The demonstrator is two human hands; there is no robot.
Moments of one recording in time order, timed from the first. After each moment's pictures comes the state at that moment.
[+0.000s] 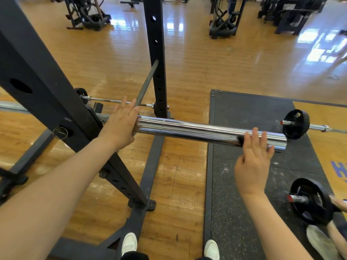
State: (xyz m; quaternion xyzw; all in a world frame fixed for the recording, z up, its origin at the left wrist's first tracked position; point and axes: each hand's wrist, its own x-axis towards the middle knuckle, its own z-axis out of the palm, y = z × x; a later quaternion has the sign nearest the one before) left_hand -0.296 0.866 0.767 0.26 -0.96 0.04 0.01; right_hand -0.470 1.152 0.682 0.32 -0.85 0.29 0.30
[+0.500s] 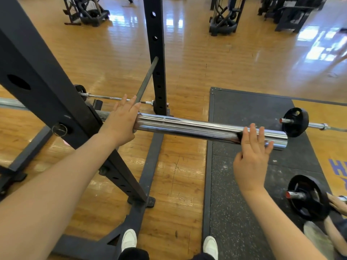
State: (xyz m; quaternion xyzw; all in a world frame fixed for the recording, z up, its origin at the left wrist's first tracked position) left_hand -0.298 0.865 0.770 0.27 -0.96 0.00 0.00; right_hand -0.467 1.147 0.691 0.33 -0.87 0.26 0.27
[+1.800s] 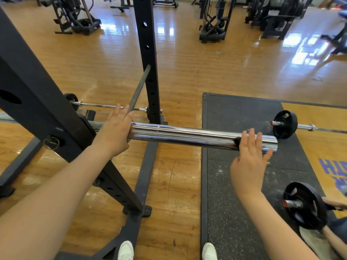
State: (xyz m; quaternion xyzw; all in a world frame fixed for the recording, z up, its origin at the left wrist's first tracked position) left_hand -0.298 0.866 0.772 0.26 -0.96 0.02 0.00; right_hand -0.464 1.149 0.707 0.26 -0.92 0.22 0.21
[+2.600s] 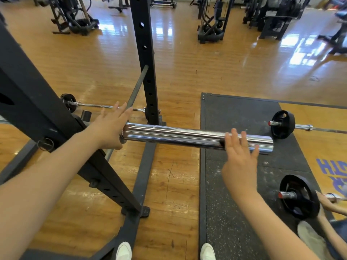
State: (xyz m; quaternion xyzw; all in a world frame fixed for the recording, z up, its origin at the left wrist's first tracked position) left_hand -0.306 0.851 0.795 0.24 -0.96 0.04 -0.14; right_hand -0.454 1.149 0.722 0.34 -0.92 0.14 0.15
